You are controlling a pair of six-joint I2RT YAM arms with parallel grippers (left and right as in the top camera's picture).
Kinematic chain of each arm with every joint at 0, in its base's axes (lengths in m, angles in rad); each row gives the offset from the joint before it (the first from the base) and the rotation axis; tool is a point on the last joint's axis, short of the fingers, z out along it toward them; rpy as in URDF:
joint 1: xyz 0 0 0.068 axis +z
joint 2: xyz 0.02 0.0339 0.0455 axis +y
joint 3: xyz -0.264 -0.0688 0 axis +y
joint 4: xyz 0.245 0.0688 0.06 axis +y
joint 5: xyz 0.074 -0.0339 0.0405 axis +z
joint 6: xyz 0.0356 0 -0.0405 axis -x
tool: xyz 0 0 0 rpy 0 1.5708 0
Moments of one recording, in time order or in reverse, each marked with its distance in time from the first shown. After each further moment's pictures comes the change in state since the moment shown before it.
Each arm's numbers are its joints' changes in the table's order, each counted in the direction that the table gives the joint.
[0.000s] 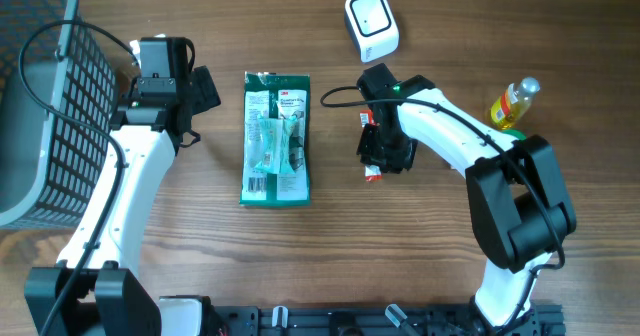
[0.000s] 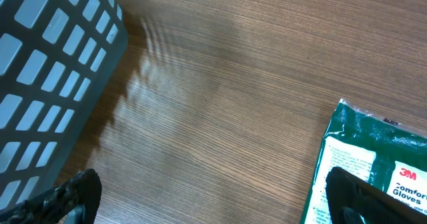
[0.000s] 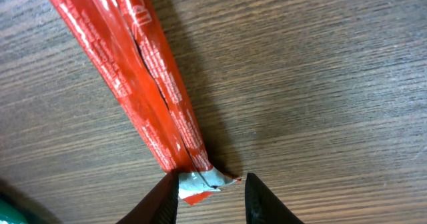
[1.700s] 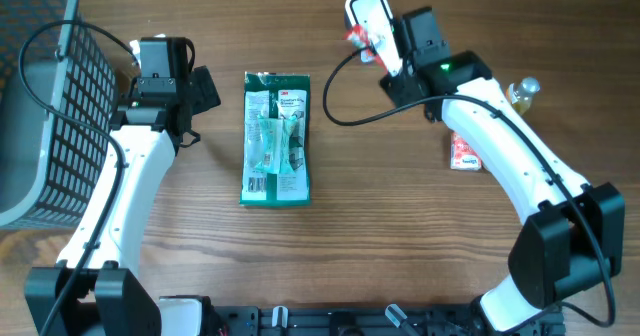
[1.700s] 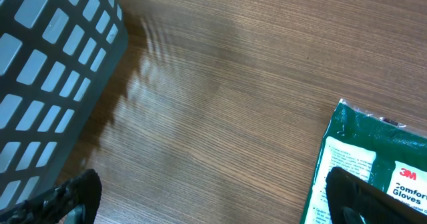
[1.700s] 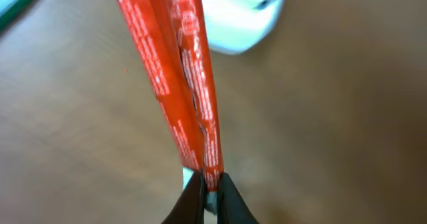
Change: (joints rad) left arm 0.000 0.000 0.000 0.000 0.000 0.000; right arm -0.085 -0.211 -0.122 -0.306 -0.373 1.175
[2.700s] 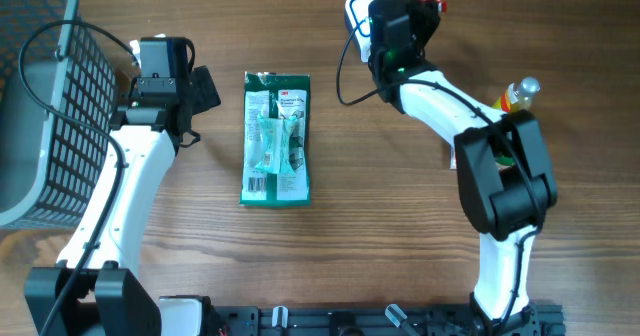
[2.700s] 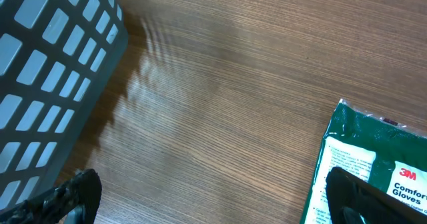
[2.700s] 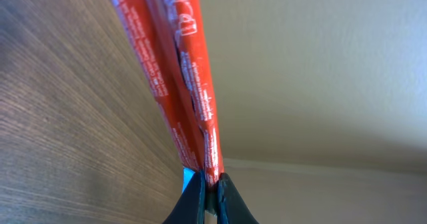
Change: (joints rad) left arm 0.000 0.000 0.000 0.000 0.000 0.000; right arm 0.009 0.381 -0.011 -0.937 -0.694 0.713
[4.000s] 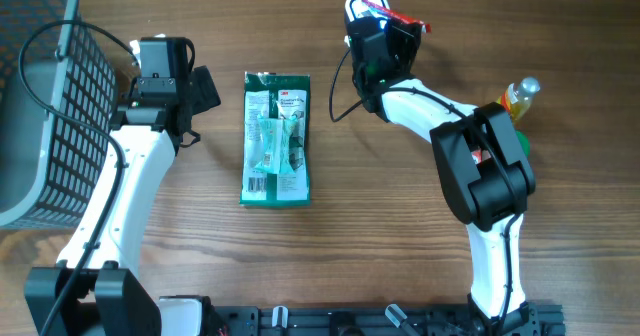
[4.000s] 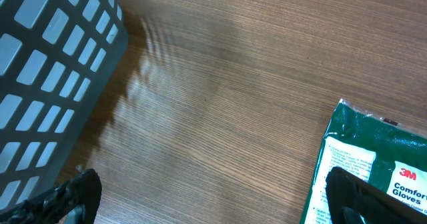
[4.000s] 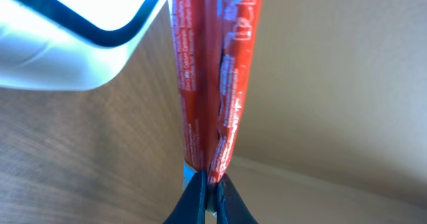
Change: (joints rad) left arm 0.000 0.000 0.000 0.000 0.000 0.000; right arm 0.050 0.089 0.000 0.070 -0.053 0.039
